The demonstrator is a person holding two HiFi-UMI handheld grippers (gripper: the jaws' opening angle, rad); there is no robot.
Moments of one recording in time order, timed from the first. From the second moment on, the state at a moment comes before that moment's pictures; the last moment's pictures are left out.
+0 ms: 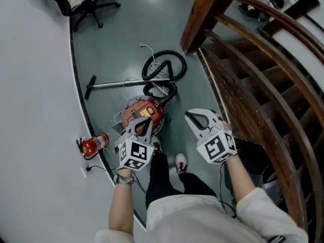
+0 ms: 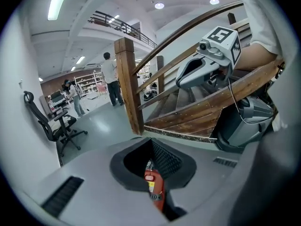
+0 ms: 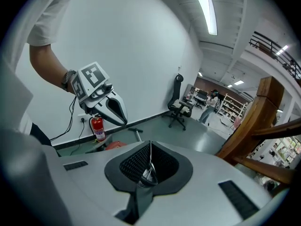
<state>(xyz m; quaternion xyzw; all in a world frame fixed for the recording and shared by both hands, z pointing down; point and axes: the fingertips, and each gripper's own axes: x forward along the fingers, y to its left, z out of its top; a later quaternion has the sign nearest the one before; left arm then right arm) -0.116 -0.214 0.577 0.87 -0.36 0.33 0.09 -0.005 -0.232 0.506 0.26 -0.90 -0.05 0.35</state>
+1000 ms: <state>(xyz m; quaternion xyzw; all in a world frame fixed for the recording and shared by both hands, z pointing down) -0.122 -0.264 0.823 0.85 -0.25 0.43 0.21 -0.012 -0.236 0.622 0.28 -0.88 0.10 0.37</state>
